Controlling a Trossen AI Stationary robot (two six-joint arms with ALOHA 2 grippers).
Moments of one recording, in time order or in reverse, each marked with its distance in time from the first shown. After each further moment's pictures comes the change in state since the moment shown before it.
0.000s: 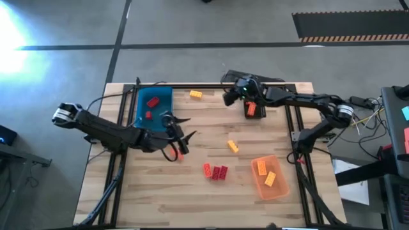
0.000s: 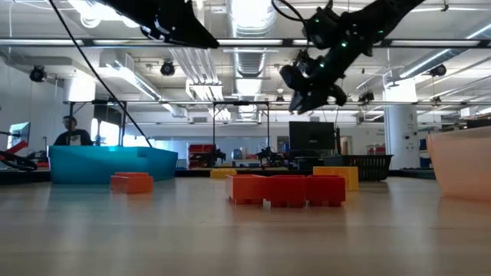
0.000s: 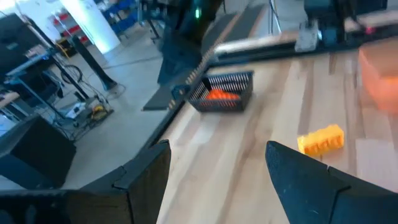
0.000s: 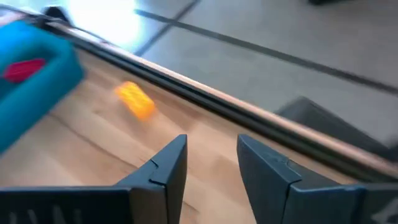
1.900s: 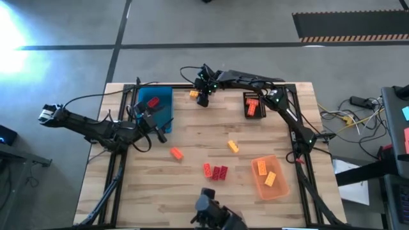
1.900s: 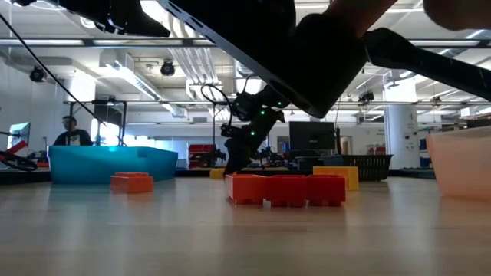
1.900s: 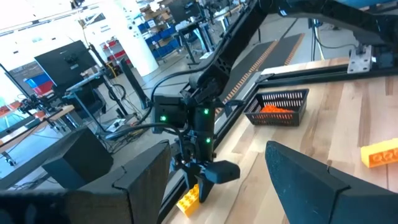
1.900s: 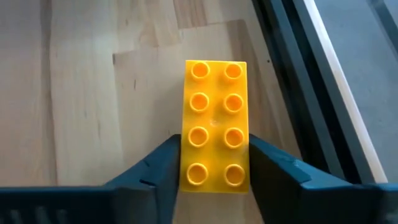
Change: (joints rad) left arm 0.000 -0.462 -0.227 -0.017 -0.128 0.154; right arm -0.120 1.005 1.056 -0.371 -0.571 -0.721
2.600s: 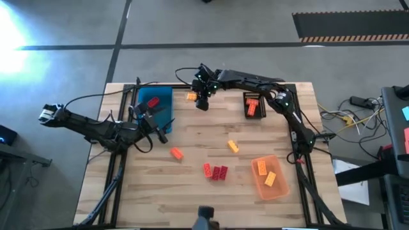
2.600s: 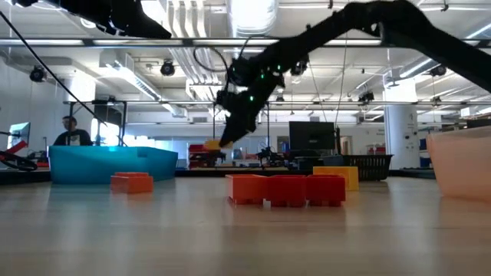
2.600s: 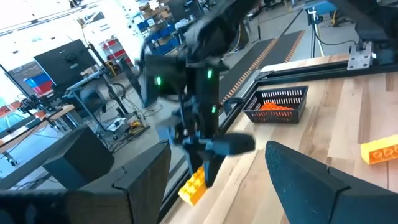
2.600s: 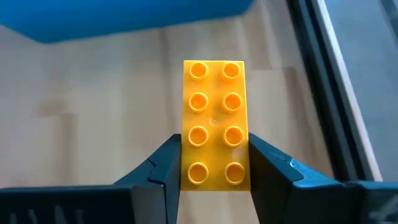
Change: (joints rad) left arm 0.000 0.018 -0.001 0.001 0.000 -0.004; right arm 0.096 -0.176 -0.010 -0.172 0.001 0.025
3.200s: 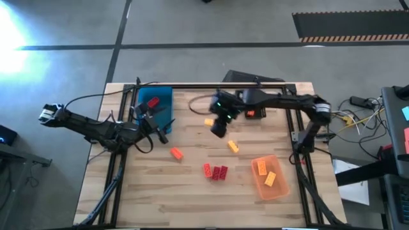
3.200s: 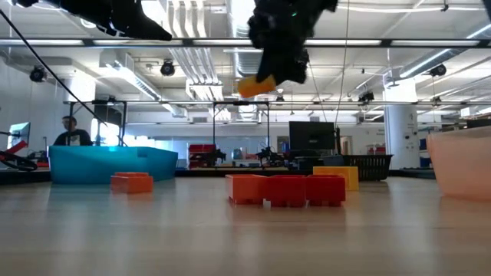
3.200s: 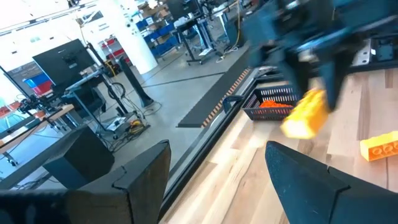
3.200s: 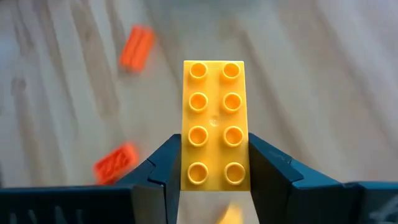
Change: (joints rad) left arm -0.001 0.009 0.000 -0.001 0.000 0.000; right arm 0.296 -0.542 -0.432 -0.177 0.054 0.574
